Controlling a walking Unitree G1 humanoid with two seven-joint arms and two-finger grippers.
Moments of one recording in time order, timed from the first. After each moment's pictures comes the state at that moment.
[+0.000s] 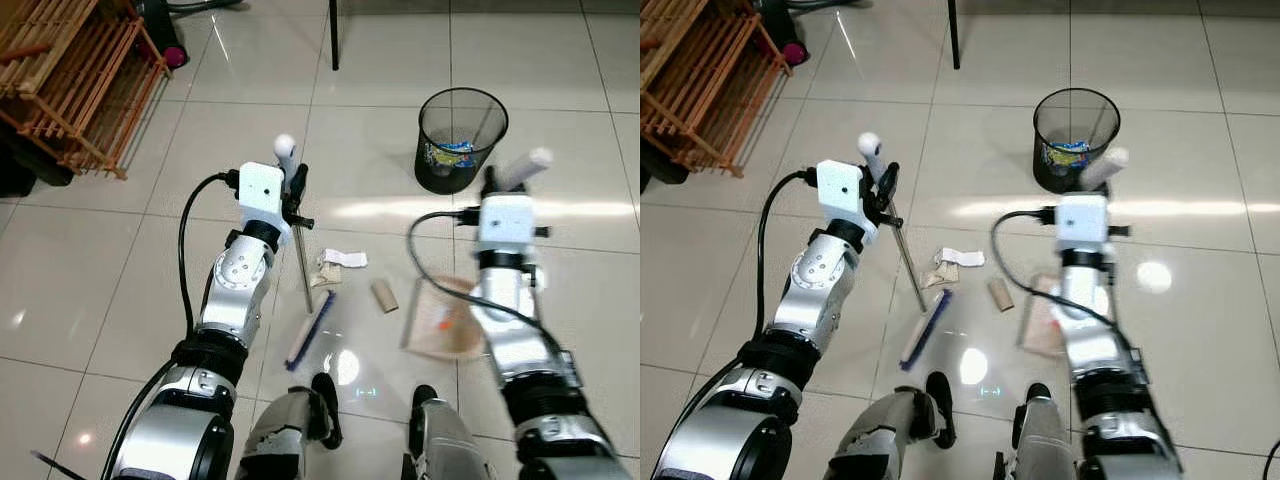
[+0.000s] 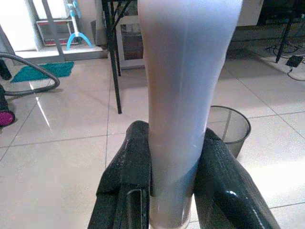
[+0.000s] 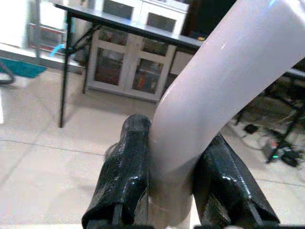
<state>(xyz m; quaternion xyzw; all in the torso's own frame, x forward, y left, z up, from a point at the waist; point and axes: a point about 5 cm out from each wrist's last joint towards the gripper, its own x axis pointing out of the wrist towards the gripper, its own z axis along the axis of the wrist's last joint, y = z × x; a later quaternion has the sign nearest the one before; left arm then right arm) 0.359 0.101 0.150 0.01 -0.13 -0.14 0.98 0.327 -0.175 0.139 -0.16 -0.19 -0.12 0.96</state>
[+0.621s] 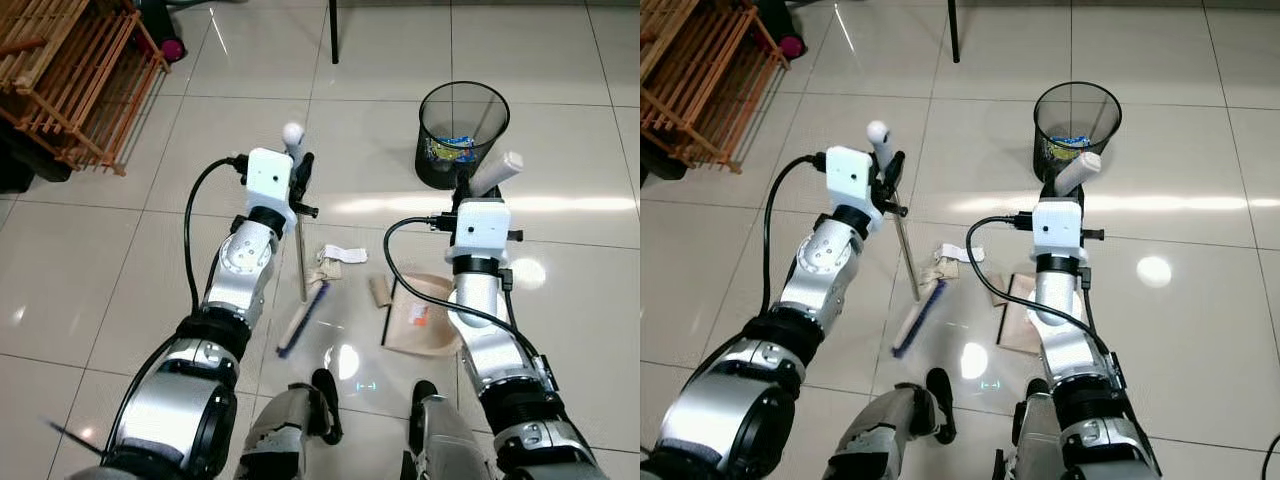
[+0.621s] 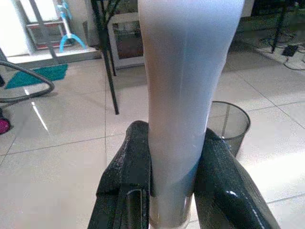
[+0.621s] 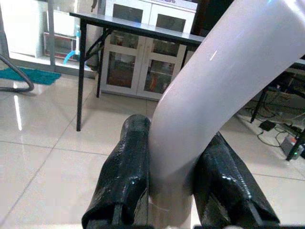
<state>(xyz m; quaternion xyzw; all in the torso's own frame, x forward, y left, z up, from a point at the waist) 0.374 0.094 0.160 0.03 -0.13 -0.16 0.98 0.321 -0.147 0.137 -0.13 -0.21 -0.10 0.96</state>
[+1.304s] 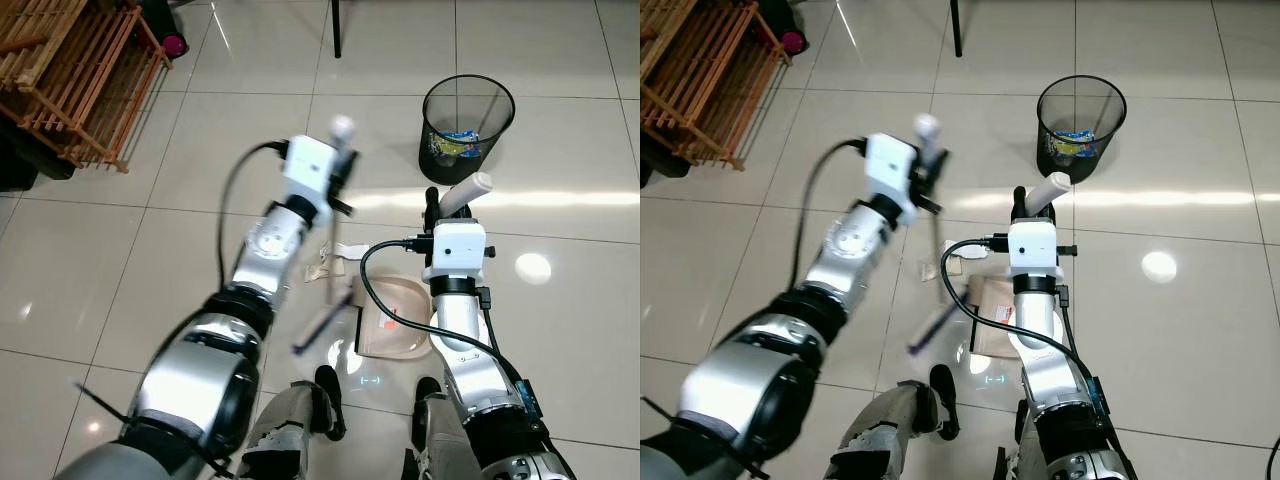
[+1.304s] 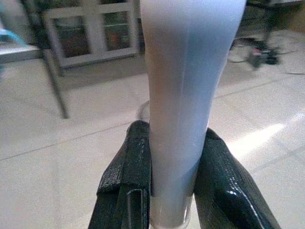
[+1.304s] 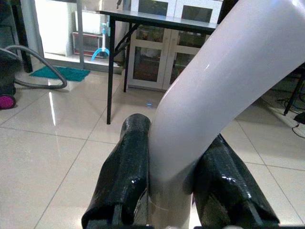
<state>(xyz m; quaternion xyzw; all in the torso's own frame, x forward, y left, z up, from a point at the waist) 0.374 0.044 0.170 0.03 -0.12 -0.29 0.95 0.303 -0.121 0.126 -0.11 -0.19 -0.05 0.97</state>
